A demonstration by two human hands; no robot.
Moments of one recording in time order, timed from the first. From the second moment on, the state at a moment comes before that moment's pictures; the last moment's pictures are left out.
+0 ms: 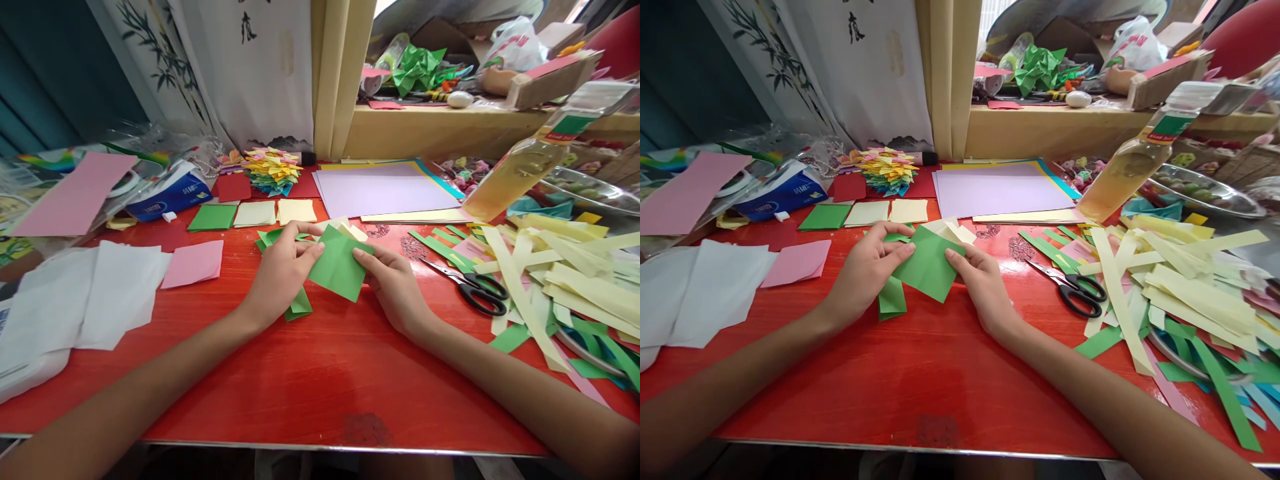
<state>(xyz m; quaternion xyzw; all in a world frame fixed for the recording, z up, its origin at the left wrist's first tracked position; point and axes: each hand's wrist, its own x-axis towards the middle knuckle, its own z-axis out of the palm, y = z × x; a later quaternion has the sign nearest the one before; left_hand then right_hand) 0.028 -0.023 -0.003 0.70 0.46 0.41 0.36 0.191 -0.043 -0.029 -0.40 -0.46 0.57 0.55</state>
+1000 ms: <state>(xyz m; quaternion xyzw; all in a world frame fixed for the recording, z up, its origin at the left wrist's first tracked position) 0.011 -0.011 -0.009 0.93 0.11 0.30 -0.19 0.192 -0.042 -0.032 -0.41 -0.41 0.62 0.52</state>
